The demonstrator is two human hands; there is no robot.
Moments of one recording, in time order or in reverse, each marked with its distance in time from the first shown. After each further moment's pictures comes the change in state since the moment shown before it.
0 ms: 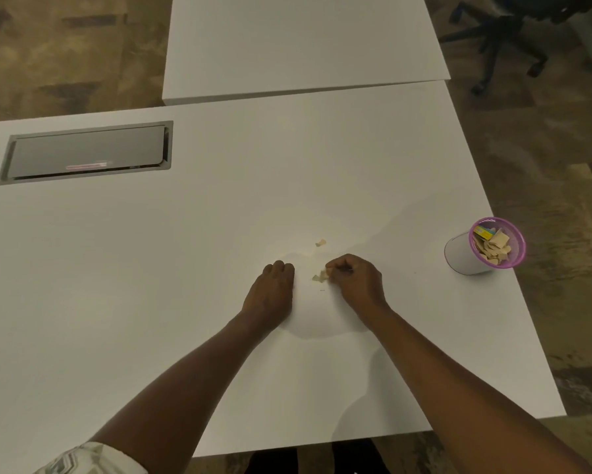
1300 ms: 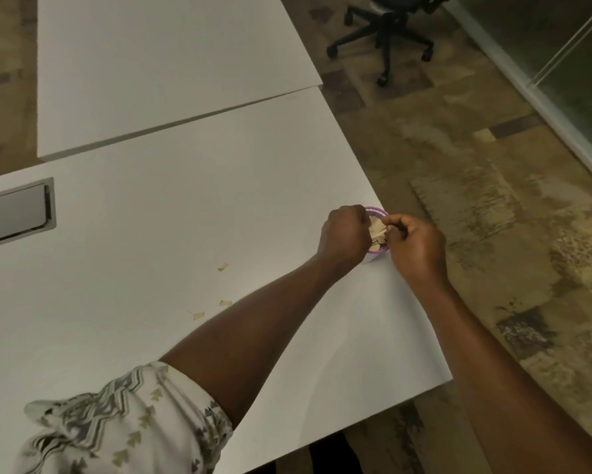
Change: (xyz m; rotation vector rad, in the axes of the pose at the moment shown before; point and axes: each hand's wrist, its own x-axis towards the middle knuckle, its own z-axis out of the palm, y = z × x) left_hand 0.119 0.307 -0.029 -0.508 0.024 0.102; right_hand 0.010 0.032 -0.249 -0.181 0.520 -0.123
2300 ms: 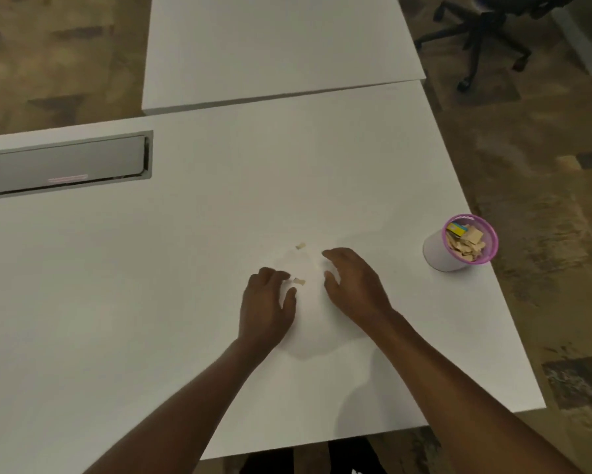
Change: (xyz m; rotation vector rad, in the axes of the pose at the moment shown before) left_hand -0.166 -0.241 -0.098 0.183 0.289 -0.132; right_hand -0.111 -0.069 0.163 -0.153 -0.436 -0.518
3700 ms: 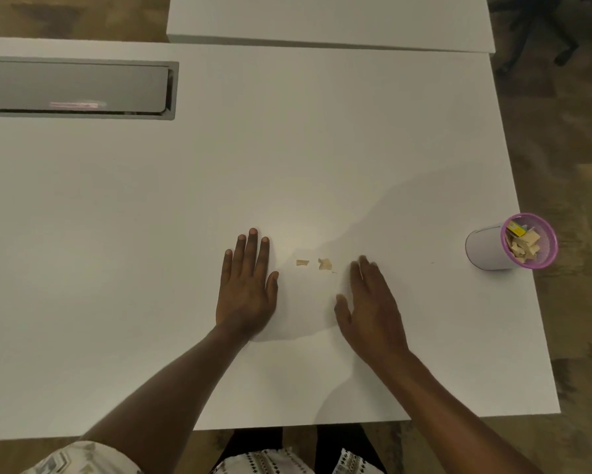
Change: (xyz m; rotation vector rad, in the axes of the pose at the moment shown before) left_hand -0.025 -0.101 -0.004 0.314 -0.051 -0.010; right_hand -0.063 -0.029 0.050 -0.279 -0.170 0.124
